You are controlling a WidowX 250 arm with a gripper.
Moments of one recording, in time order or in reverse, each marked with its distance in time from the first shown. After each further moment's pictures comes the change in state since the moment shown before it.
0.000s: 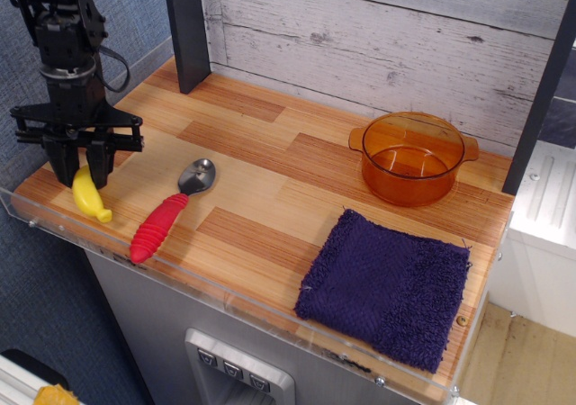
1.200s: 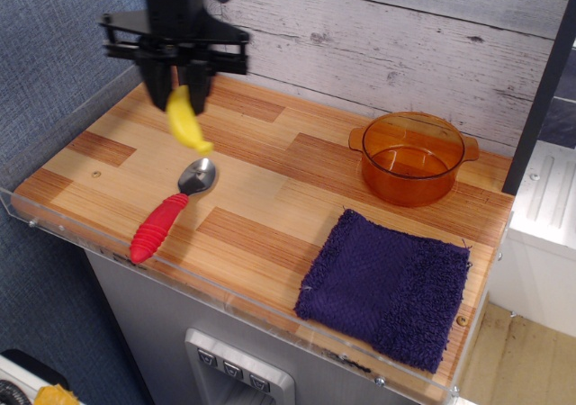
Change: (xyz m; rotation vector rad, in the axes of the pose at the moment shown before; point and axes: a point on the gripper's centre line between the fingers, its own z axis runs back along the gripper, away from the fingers) arm -0.014 -0.097 0.097 -0.050 -0.187 -0.124
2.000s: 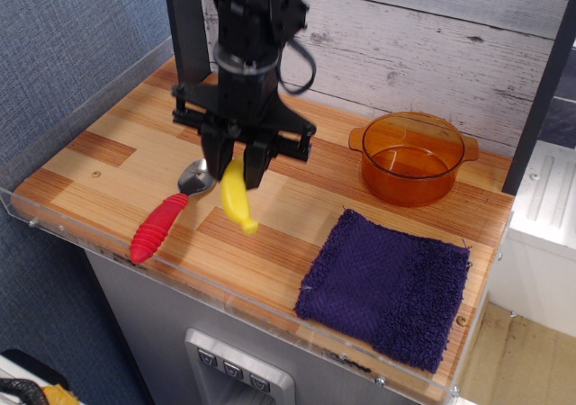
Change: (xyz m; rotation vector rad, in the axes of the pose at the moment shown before) arm -0.034 -0.042 -0.037 0.033 0.016 -0.161
